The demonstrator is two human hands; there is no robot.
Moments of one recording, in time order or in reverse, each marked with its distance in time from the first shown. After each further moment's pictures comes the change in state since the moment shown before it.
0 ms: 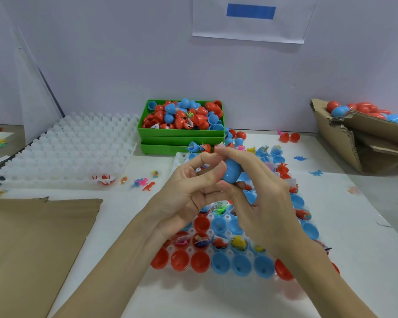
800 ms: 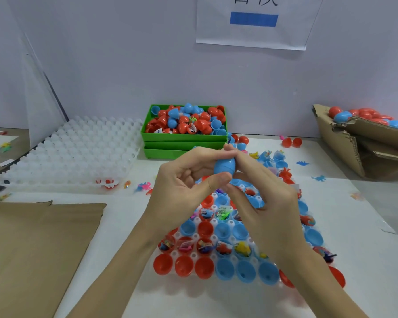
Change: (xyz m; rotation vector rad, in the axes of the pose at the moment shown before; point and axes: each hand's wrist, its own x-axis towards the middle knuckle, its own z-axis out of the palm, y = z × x) left_hand -0.009 0.012 -0.001 0.609 0.026 0.554; right_hand -0.001 -0.006 0.005 -0.015 0.122 0.037
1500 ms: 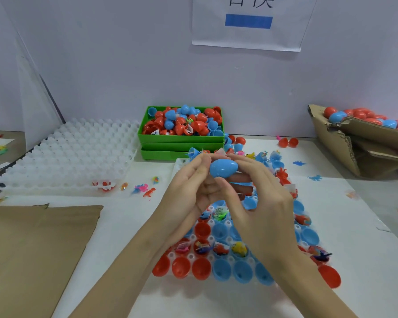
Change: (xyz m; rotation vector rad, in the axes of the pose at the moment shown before) left_hand 0.001 -0.014 0.015 -0.482 0.012 -0.441; right_hand -0.004 -0.007 0.007 -0.140 0.110 0.079
